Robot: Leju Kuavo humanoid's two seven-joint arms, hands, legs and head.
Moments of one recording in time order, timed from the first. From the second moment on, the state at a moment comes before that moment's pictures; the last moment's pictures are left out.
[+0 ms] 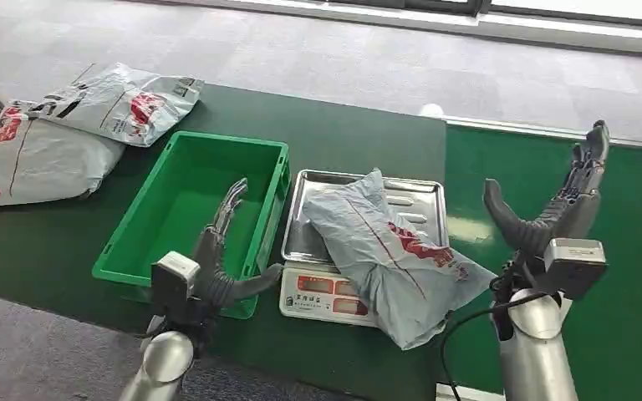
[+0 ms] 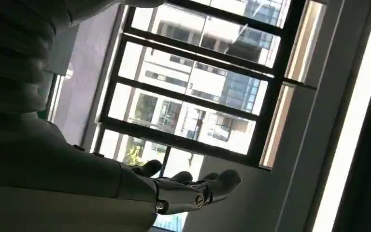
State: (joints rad) left arm -0.18 -0.16 -0.33 -1.46 -0.35 0.20 -0.39; right arm -0.19 -0.02 -0.03 -1.61 0.19 -0.51 -0.65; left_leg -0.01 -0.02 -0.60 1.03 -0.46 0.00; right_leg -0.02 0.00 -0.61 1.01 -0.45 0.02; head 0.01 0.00
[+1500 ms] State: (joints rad) left arm -0.71 -0.37 -0.94 -0.73 -0.44 0.16 0.03; right arm 0.06 0.14 -0.13 -1.83 0.21 -0.52 -0.62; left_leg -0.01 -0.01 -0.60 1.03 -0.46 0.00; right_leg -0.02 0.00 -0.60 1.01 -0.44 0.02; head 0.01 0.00
